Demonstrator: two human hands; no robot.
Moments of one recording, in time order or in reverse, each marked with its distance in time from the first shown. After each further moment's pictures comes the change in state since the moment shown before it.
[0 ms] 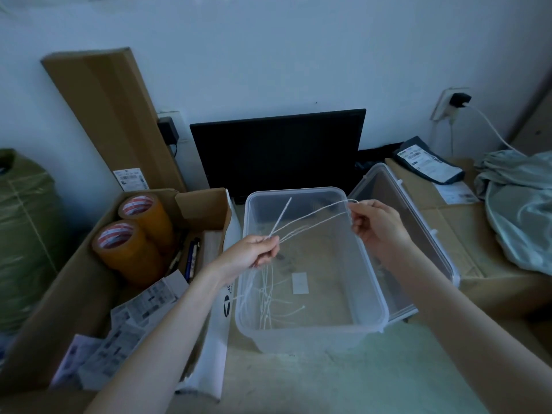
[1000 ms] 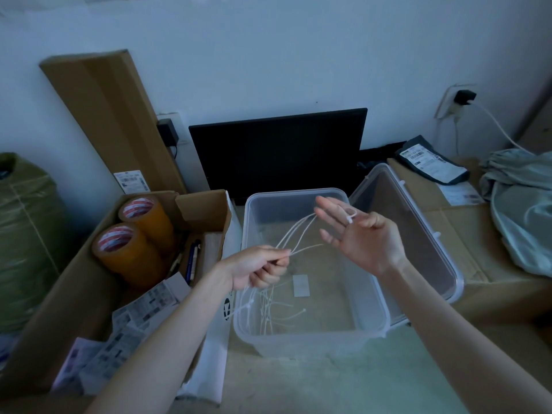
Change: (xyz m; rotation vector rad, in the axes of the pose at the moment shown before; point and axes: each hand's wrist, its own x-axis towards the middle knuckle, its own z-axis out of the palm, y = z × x) left_hand 0.020 -0.005 0.005 -0.282 -0.301 -0.210; right_hand -0.001 0.017 -0.001 0.386 -0.650 0.194
